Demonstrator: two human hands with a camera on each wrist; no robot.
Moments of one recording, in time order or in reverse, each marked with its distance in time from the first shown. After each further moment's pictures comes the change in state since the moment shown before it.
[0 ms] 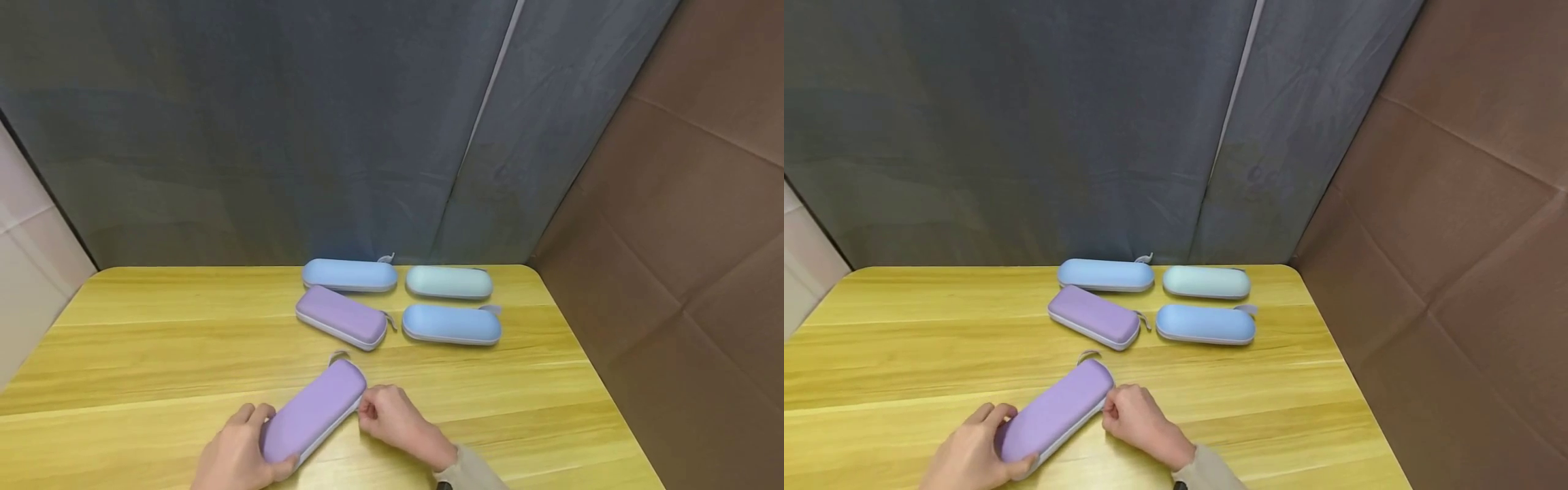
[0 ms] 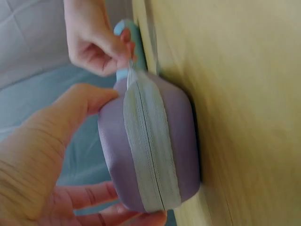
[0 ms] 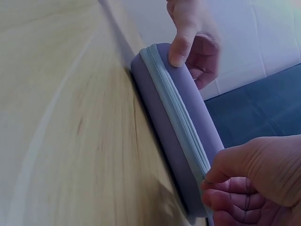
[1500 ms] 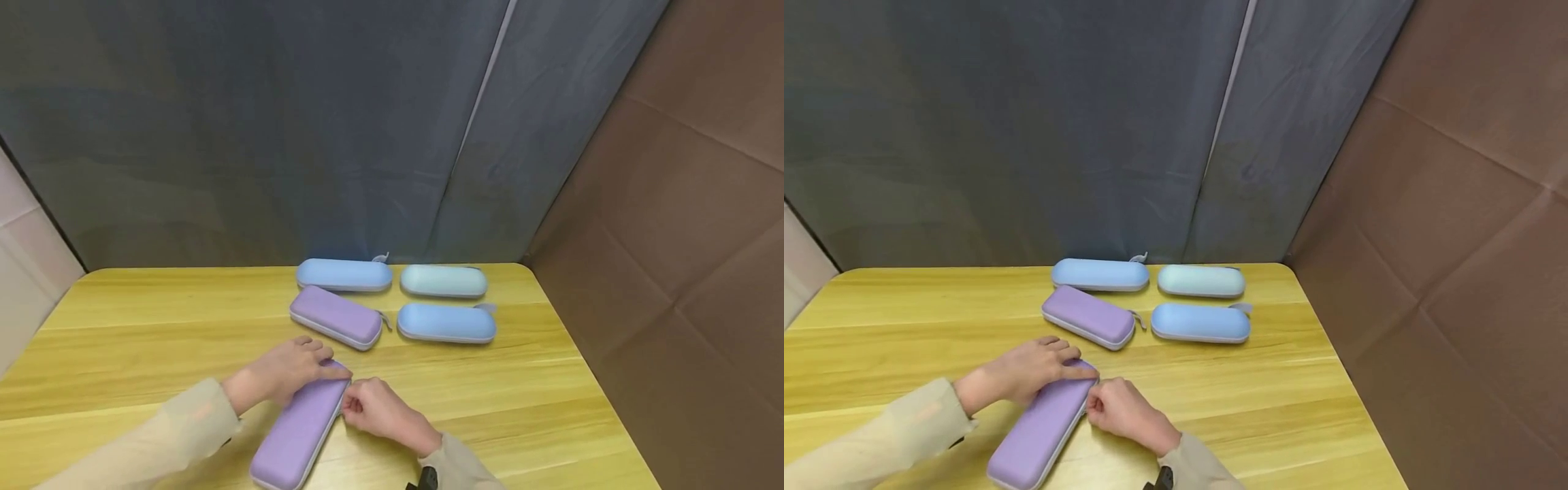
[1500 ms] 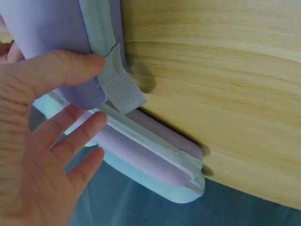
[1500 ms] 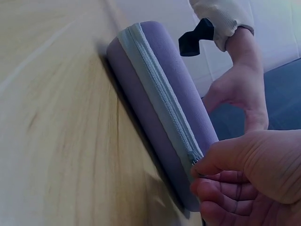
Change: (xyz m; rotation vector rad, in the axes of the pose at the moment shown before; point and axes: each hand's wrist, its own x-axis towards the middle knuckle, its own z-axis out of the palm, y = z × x) left_hand 0.129 0.019 -0.004 0.498 -0.410 0.981; right_hand 0.021 0.001 0.001 0.029 -0.126 -0.066
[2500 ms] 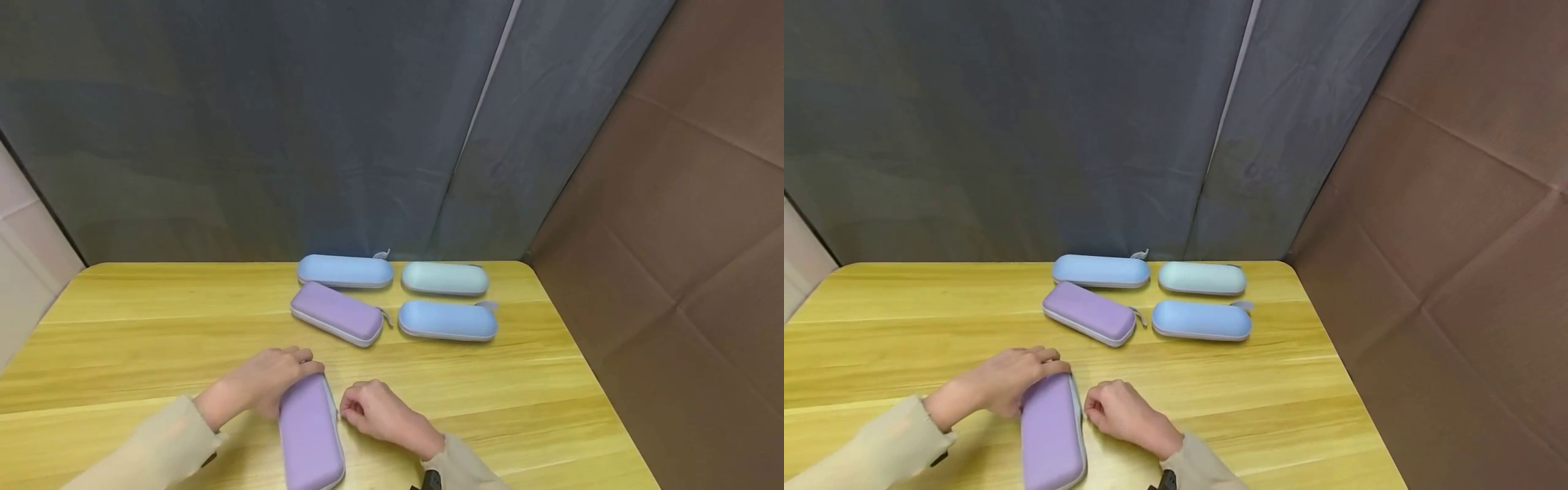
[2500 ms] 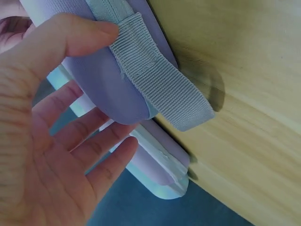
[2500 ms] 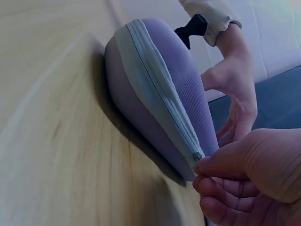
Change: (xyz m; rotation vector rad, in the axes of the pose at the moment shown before) left_hand -0.027 0.006 0.007 -0.281 0.077 -0.144; right_hand -0.005 -0.002 0.004 -0.034 -0.020 -0.018
